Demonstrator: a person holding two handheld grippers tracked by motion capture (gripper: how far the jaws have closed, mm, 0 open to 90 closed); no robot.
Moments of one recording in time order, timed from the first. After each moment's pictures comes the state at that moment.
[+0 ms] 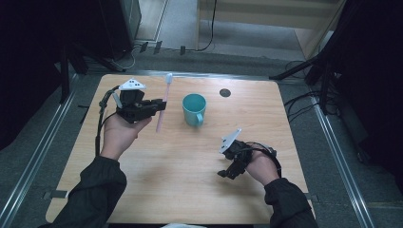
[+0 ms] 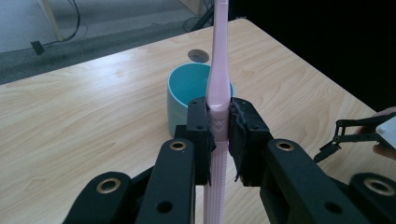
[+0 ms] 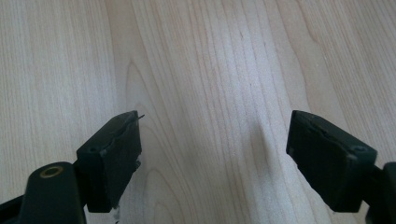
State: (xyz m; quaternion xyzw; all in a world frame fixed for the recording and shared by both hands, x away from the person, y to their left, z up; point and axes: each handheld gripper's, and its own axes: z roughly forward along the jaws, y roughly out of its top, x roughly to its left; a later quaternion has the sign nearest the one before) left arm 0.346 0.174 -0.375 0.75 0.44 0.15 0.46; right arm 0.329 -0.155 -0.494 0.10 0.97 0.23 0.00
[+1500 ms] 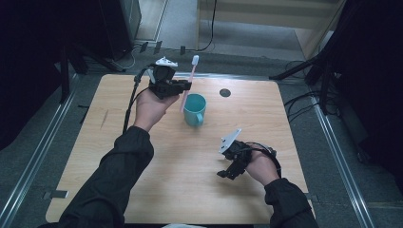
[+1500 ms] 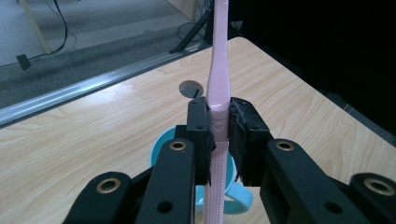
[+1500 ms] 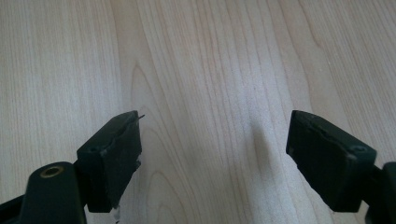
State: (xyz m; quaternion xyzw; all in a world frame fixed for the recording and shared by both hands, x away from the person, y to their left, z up) left arm 0.423 0.110 -0.365 0.77 0.42 0.15 0.46; right arm 0.328 -0.153 -0.494 0.10 0.97 0.23 0.00
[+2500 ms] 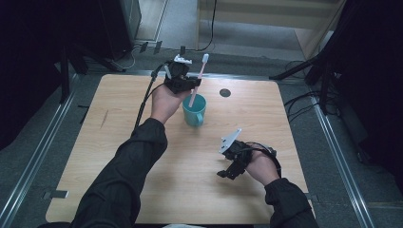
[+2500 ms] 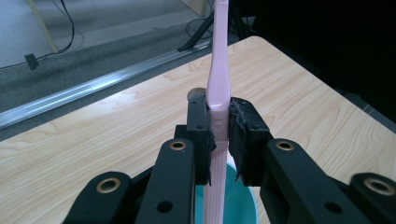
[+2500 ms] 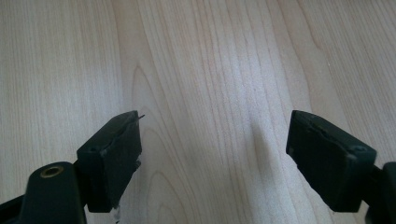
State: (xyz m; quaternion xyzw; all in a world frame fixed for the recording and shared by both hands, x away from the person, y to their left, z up) left arm 0.461 0.081 -0.389 0.77 0.43 0.16 0.44; right arm 0.328 -0.154 -0.493 0.10 0.97 0.24 0.00
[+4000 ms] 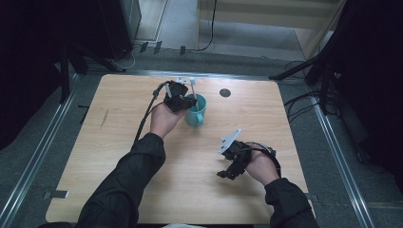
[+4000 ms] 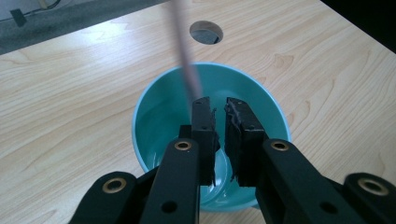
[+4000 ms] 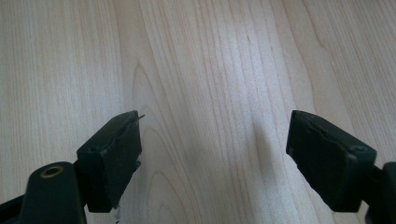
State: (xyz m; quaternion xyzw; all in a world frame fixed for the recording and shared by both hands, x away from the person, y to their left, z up) left arm 0.447 0.085 -0.448 0.79 0.45 0.13 0.39; right arm 0.329 -0.153 -0.495 0.09 0.97 0.23 0.00
